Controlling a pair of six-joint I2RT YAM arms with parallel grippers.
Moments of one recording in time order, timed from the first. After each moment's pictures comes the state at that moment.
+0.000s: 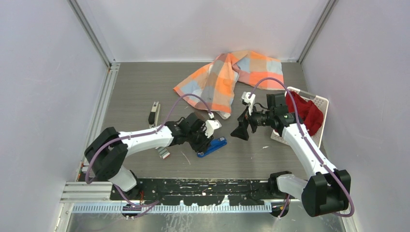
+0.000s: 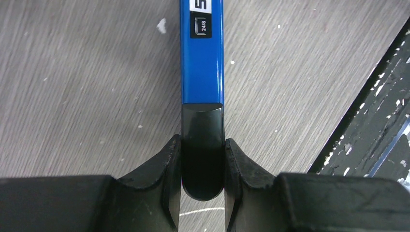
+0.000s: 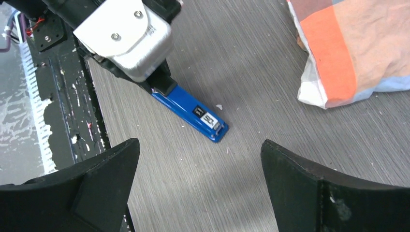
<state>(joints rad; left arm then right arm) -0.91 1.55 0.92 -0.30 0.22 0.05 0.17 1.12 0.84 -0.55 -0.90 -0.47</state>
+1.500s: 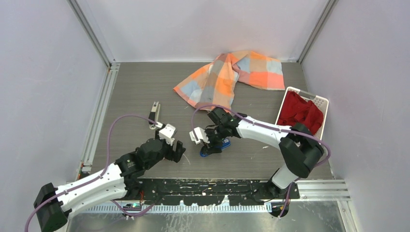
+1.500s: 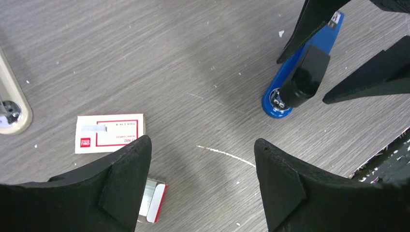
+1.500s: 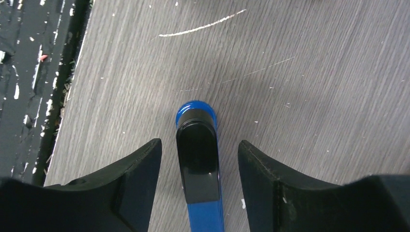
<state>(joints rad) -0.94 0.66 0.33 -0.12 -0.27 -0.25 0.79 1.57 0.97 -0.49 -0.63 -0.97</state>
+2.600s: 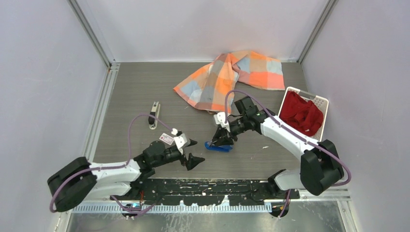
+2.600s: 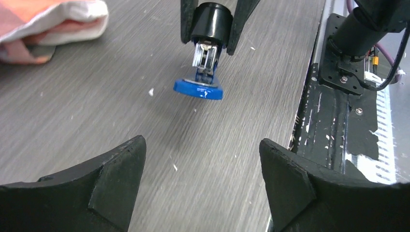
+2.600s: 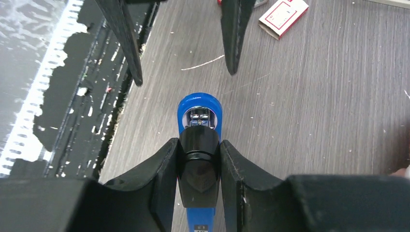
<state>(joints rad) -0.94 1.01 0.13 0.73 0.22 -0.11 0.53 1.35 0.89 -0.55 -1.00 -0.96</state>
